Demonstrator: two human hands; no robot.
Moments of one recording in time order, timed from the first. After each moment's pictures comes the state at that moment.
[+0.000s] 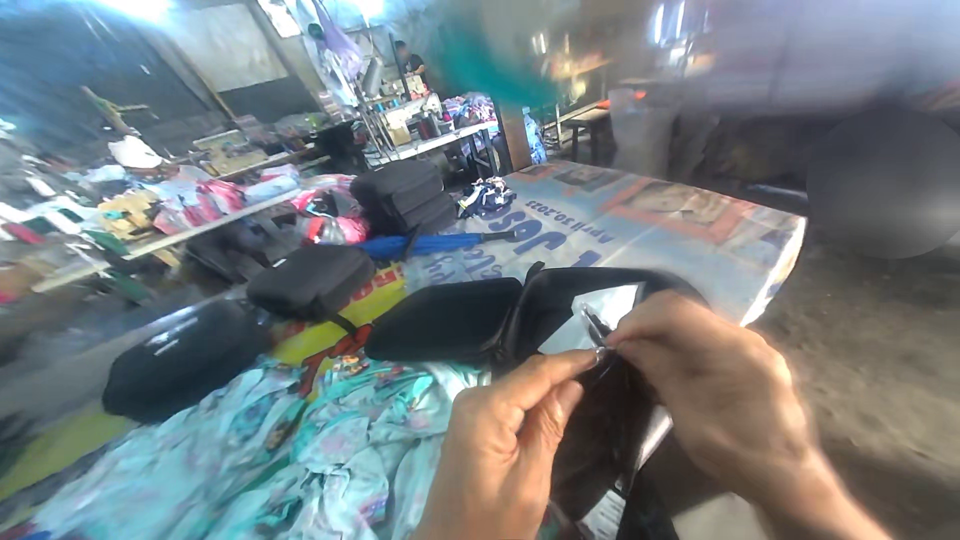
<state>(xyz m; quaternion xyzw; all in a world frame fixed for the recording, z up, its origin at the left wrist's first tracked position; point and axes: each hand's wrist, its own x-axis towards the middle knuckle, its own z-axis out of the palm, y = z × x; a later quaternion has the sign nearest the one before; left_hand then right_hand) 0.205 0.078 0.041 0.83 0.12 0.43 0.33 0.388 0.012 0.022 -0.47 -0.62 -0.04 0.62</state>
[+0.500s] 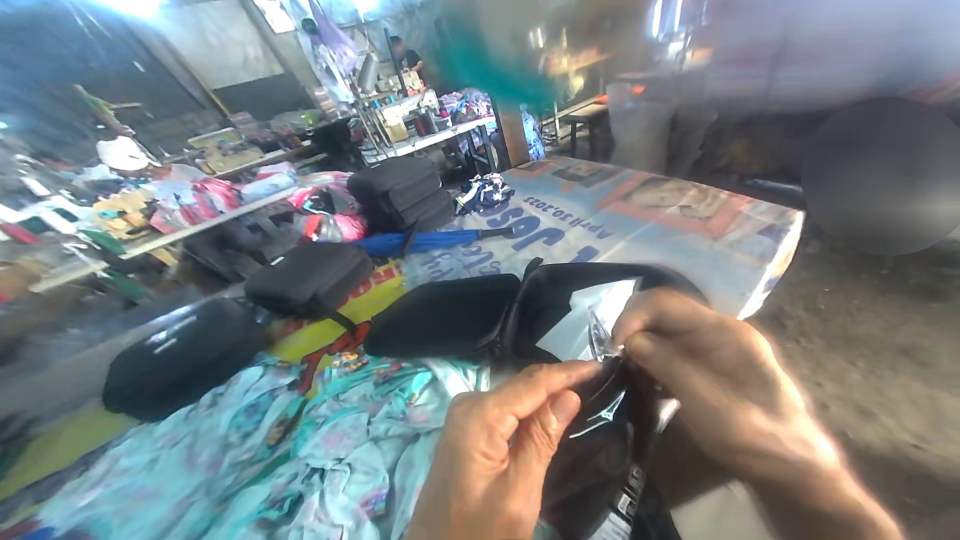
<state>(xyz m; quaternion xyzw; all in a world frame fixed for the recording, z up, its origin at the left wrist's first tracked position) 0.195 0.075 0.042 0.83 0.11 0.40 0.38 0.396 0.011 0.019 -0.37 -0.63 0.16 0.66</state>
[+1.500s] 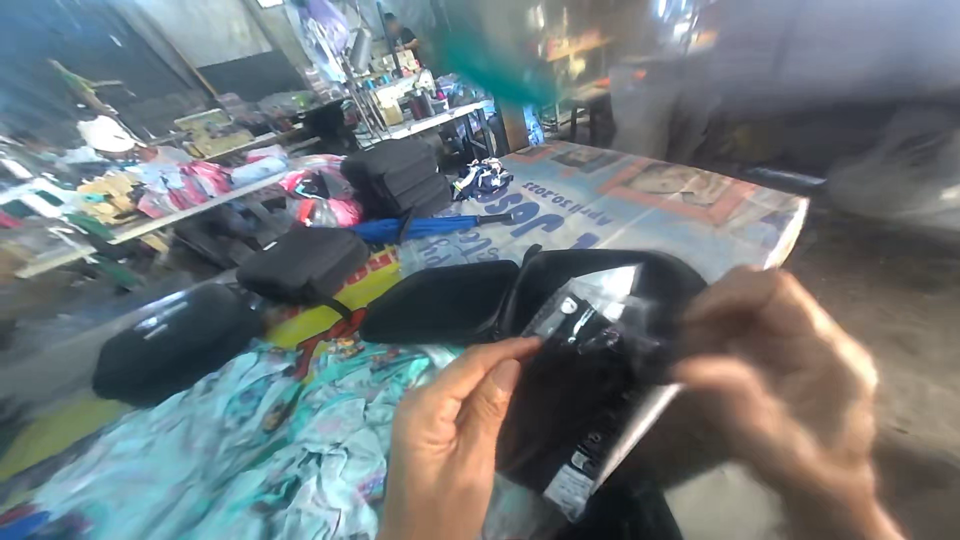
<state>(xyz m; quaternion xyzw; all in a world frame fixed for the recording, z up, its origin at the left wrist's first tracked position) 0.183 0.082 0.030 0.79 0.16 0.49 0.34 0.405 -0.006 0.008 -0.48 -0.59 -0.04 0.65</state>
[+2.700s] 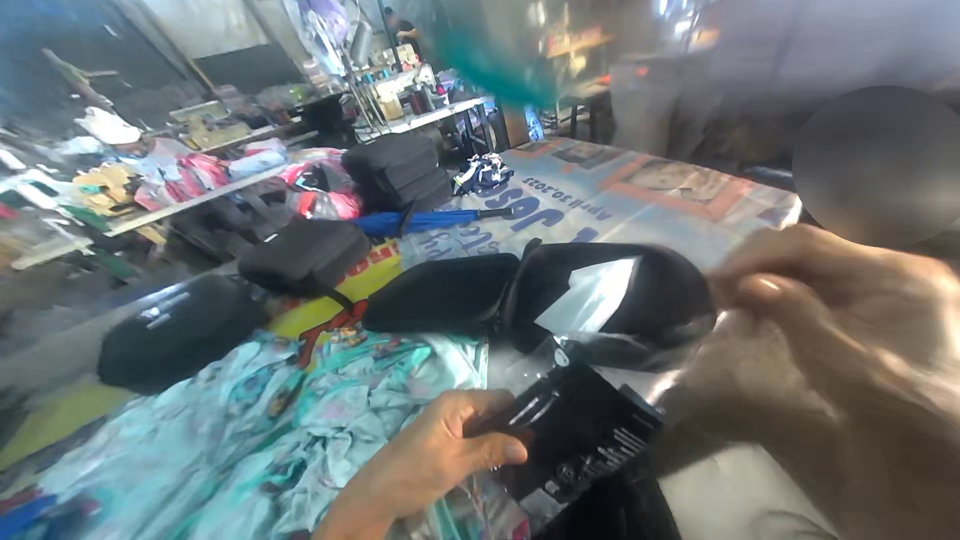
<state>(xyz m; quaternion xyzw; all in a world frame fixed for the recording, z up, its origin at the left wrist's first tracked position) 0.135 0.121 -0.008 0.78 0.10 0.17 0.59 0.452 -0.023 0.033 -0.46 -0.66 0.04 0.59</state>
